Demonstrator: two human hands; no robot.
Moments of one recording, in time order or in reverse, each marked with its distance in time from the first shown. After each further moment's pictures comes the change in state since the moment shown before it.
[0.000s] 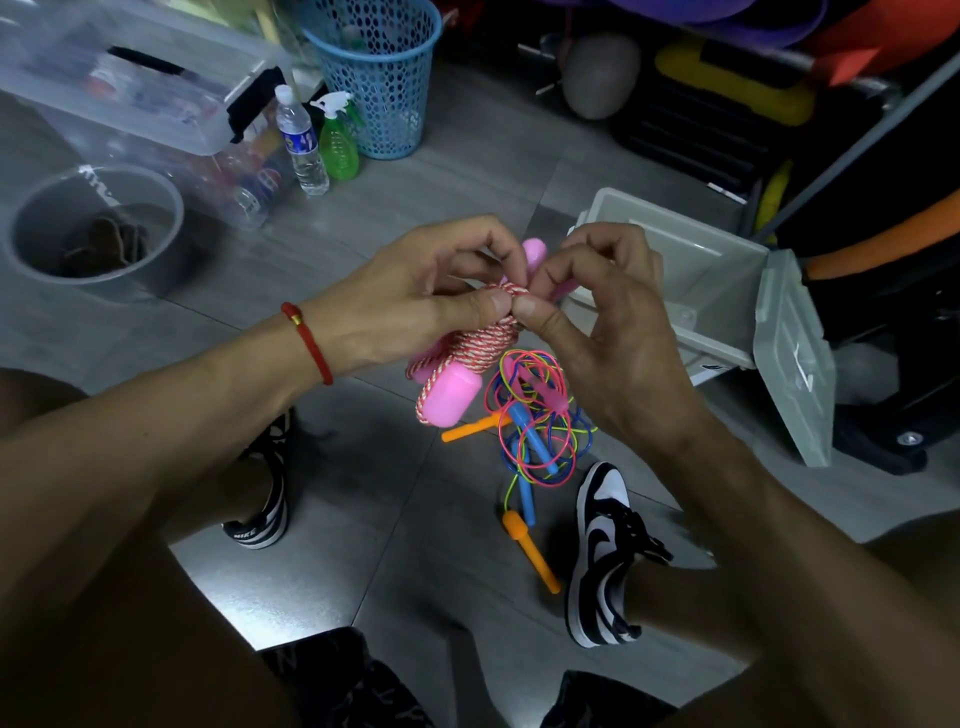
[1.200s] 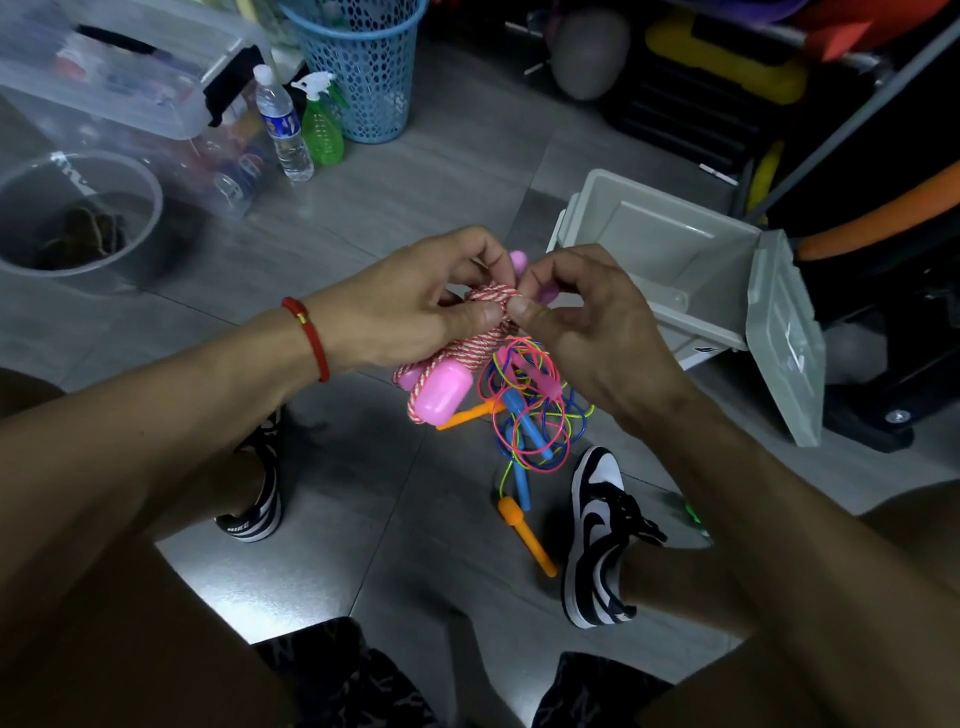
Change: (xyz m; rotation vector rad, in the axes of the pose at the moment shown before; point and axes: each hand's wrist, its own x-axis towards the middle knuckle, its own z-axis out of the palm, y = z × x) left_hand 0.004 -0.018 0.006 0.152 -0.039 -0.069; right_hand 0.002 0.016 0.010 0.244 -0.112 0.204
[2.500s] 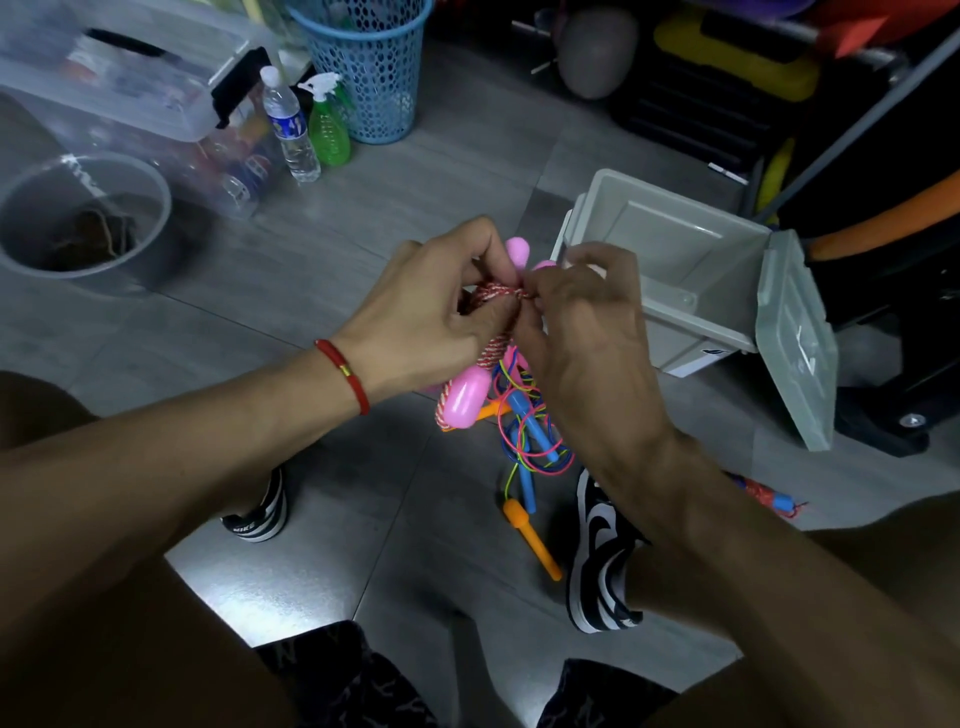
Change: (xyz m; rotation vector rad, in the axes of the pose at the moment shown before) left_hand -0.002 0.002 0.019 0.150 0.323 0.066; right_hand -0.009 -0.007 0.021 -0.674 0.165 -0.185
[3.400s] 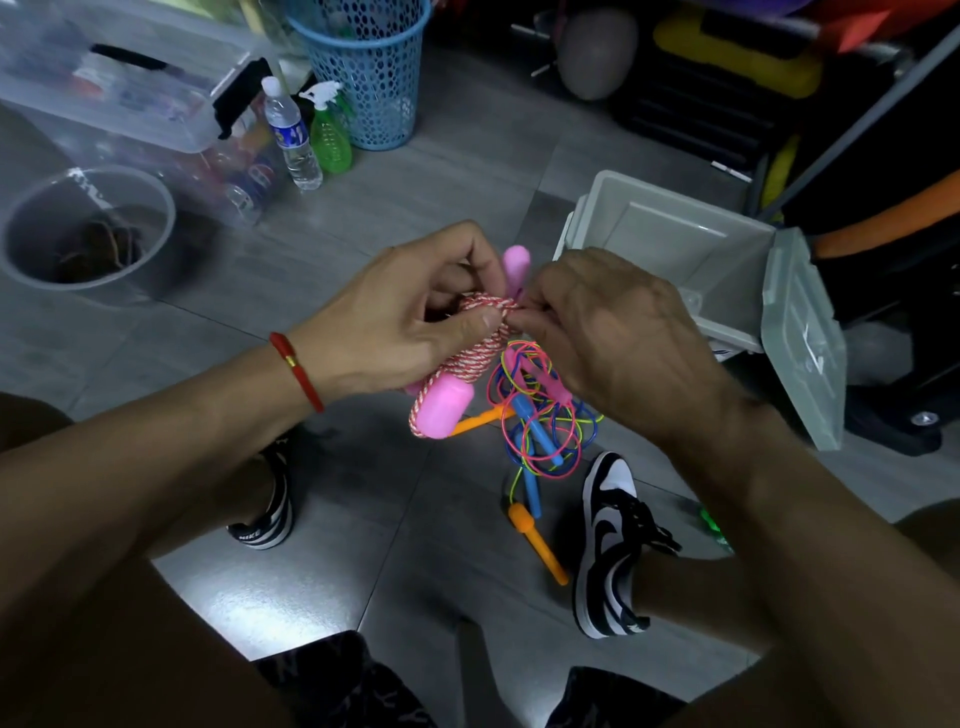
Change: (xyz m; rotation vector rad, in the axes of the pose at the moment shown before) left_hand -0.002 -0.004 -0.019 -0.158 -0.203 0.070; right_hand 0.014 0.027 -0.027 -0.045 -0.091 -0.376
